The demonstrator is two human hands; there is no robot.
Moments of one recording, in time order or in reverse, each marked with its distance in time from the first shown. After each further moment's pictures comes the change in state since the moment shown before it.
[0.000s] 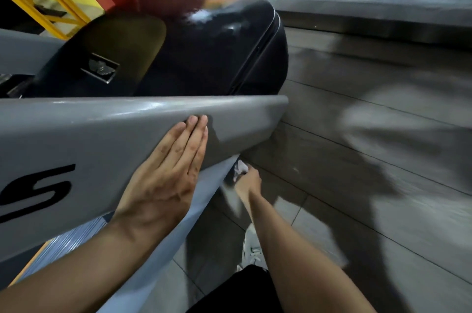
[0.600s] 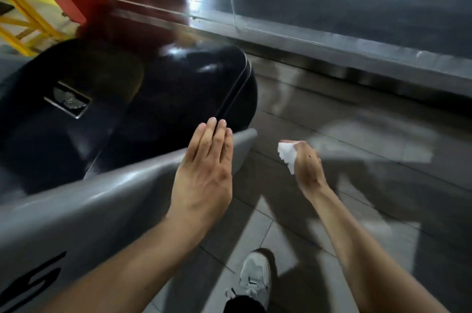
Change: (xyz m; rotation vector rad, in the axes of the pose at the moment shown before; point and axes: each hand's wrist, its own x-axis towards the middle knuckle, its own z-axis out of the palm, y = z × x) left_hand 0.131 0.013 -0.025 -0.347 -0.014 -0.166; right_hand -0.045 -0.169 -0.216 -0.152 0.266 -0.311
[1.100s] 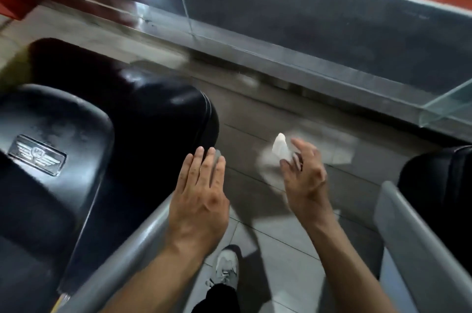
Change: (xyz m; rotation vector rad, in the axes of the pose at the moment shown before) left_hand 0.103 0.000 -0.152 -0.304 -0.215 -0.018; right_hand -0.050 -0.192 -0.134 -0.317 0.212 -0.266
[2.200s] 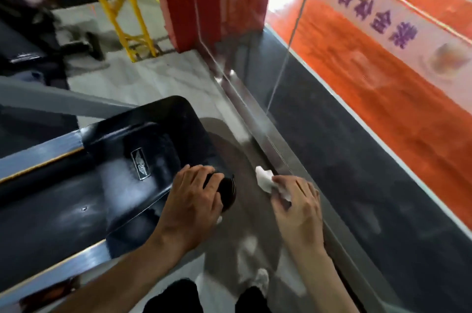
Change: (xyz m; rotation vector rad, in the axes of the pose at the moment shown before) left_hand 0.124 -0.010 -0.437 -0.177 0.289 -0.531; right_hand 0.236 -0.396 -0.224 -0.137 -0.324 -0.701
